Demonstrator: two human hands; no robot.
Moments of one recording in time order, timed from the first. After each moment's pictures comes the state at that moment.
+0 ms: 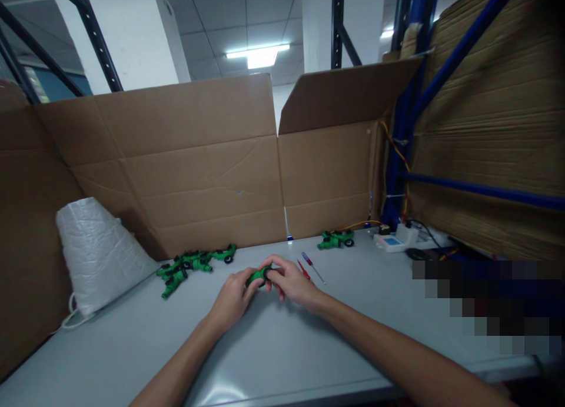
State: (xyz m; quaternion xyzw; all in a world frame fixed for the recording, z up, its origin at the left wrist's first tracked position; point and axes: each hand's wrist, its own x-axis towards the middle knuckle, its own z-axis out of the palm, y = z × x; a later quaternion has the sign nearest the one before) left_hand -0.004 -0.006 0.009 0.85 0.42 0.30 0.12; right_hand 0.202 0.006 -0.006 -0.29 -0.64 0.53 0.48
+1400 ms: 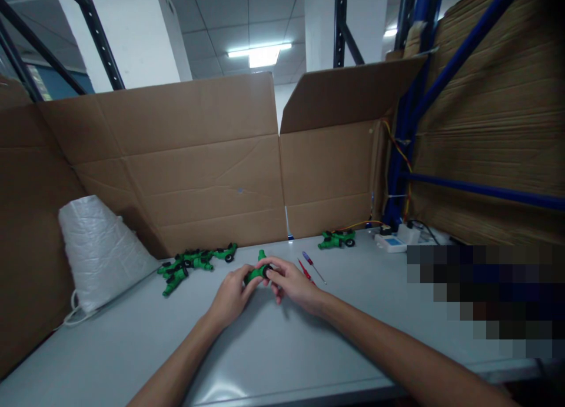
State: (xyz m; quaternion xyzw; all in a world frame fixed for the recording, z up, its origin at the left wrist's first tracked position) left_hand -0.008 -0.005 0.009 0.83 0.44 0.31 0.12; right_hand 0.203 -0.003 -0.002 -0.27 -0.61 0.59 0.46
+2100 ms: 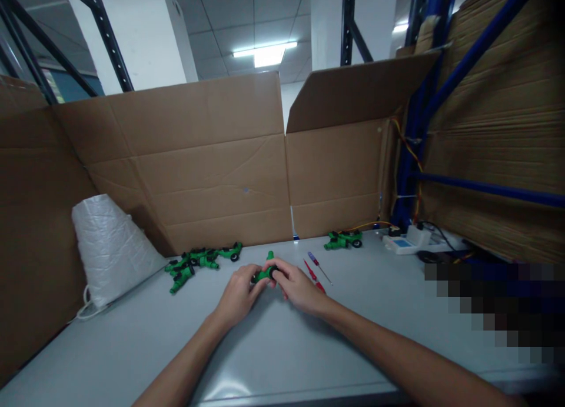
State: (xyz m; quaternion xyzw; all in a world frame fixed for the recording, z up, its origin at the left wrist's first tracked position) left_hand -0.008 -0.002 0.002 0.85 0.43 0.30 0.08; right_hand 0.201 -0.004 -0.008 -0.33 -0.72 0.40 0.46
